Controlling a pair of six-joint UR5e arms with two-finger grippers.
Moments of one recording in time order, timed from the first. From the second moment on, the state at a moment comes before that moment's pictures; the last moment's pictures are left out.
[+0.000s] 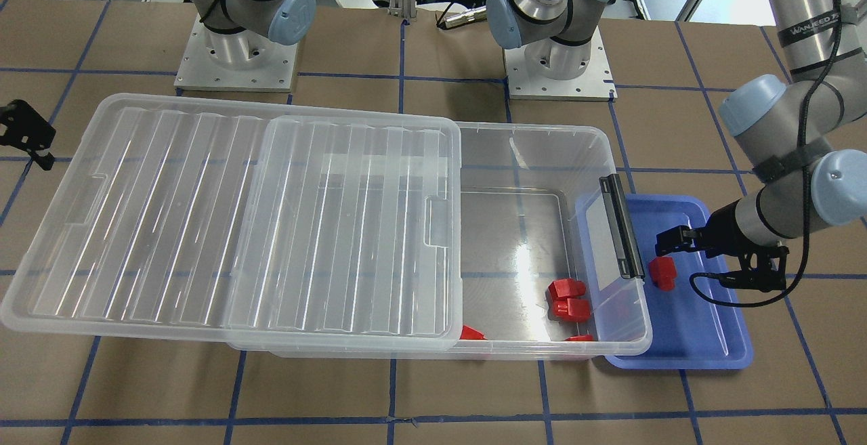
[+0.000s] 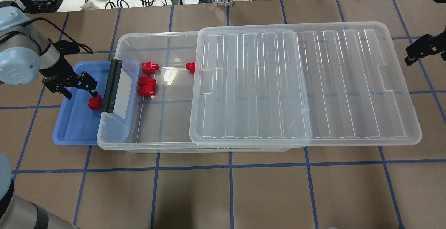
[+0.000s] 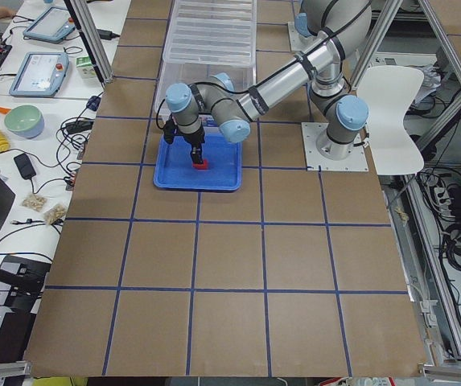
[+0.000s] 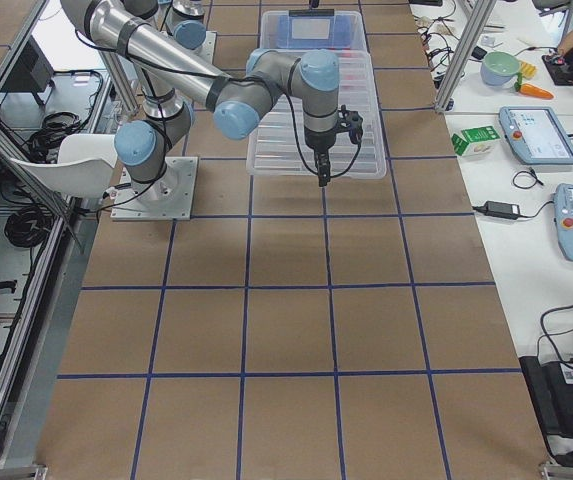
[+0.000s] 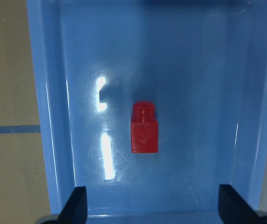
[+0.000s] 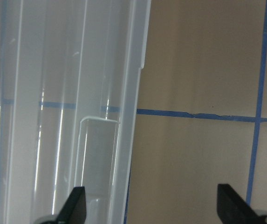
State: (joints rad) left arm -1.13 -1.95 -1.74 -1.20 1.59 0.45; right arm 1.06 -1.59 1.70 -1.78 -1.54 -0.59
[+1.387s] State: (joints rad) left arm -1.14 -2.05 -1.72 -1.16 1.59 0.45; right arm 1.45 -1.61 1.55 -1.63 -1.55 -0.01
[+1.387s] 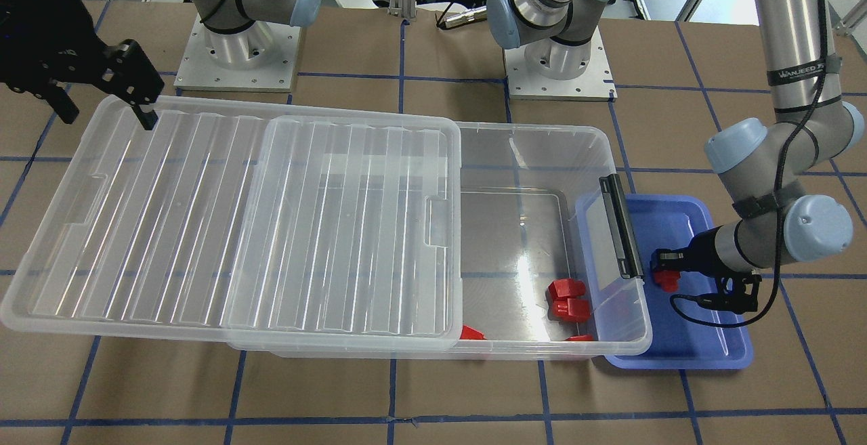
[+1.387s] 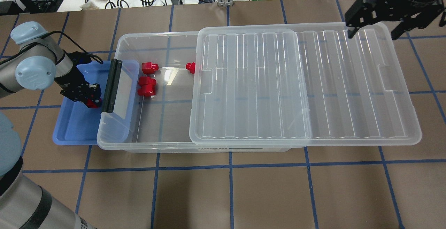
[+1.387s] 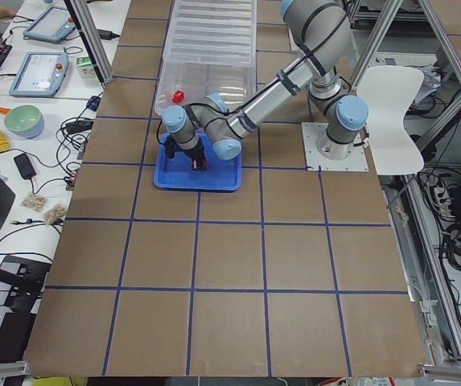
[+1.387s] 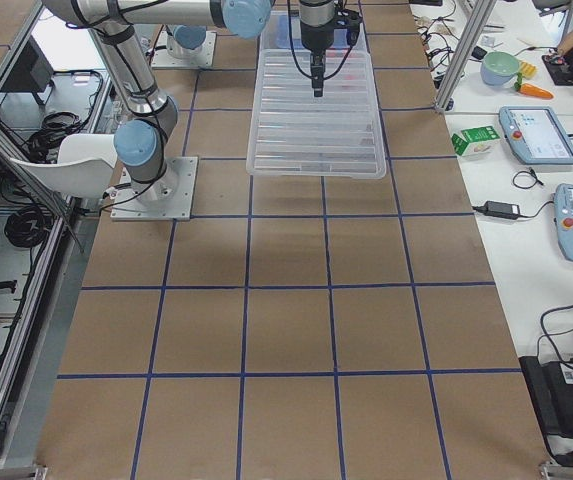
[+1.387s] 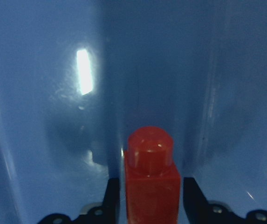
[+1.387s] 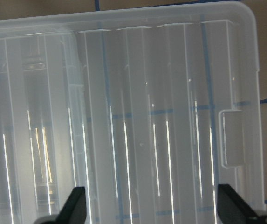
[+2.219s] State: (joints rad) left arm -1.21 -1.89 -1.47 -1.45 1.58 0.42; right arm 1.52 -1.58 1.55 -1.67 -1.56 0.09
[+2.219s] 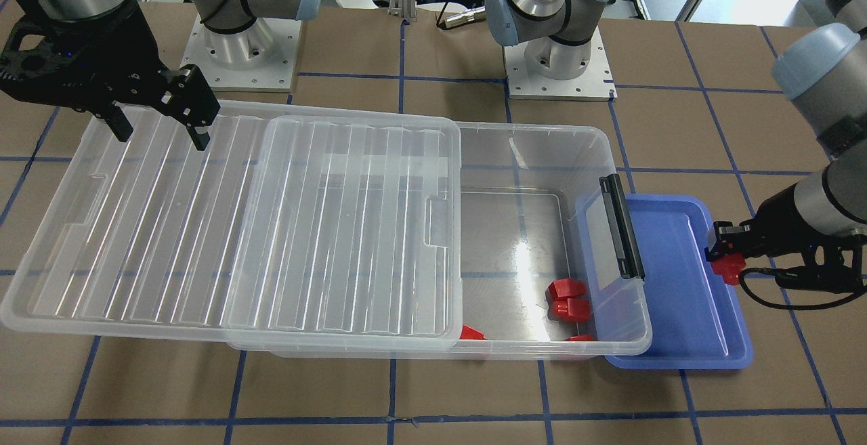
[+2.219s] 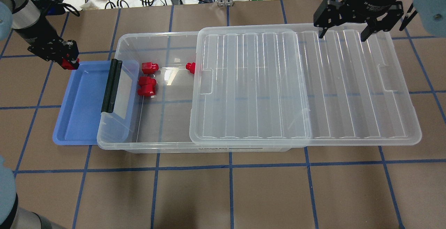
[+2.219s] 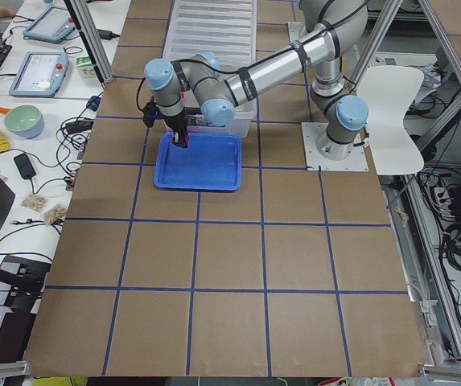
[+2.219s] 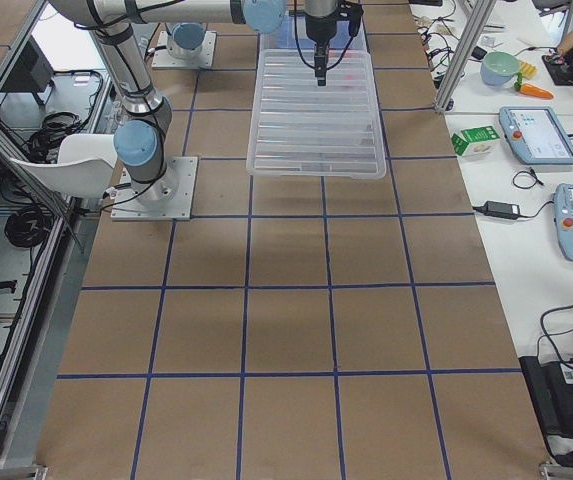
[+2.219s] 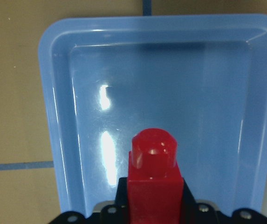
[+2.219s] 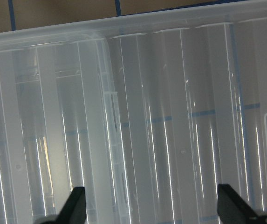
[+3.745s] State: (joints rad) left arm -1.56 -1.87 -1.75 -1.28 1.54 0.02; right arm 1.52 -1.58 1.55 -1.67 -1.56 0.09
